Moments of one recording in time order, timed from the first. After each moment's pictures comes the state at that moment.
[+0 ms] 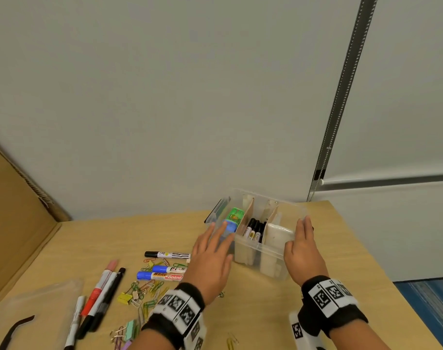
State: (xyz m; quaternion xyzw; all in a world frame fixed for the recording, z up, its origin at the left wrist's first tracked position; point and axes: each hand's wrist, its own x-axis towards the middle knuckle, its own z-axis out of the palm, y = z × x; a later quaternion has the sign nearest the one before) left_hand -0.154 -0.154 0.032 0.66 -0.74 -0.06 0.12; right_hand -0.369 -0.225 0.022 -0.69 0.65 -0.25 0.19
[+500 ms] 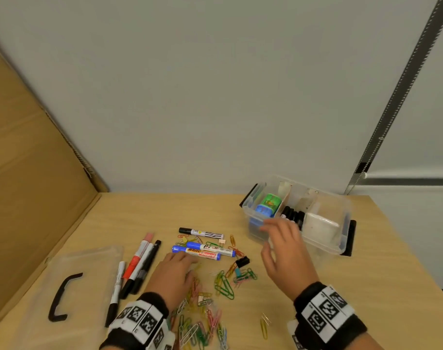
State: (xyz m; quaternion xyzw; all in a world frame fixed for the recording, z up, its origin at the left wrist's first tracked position) left_hand -0.033 -0.072 -0.005 0.75 -0.64 -0.13 0.09; right_hand -0.278 -0.166 0.027 -0.86 0.42 -0.29 0.03
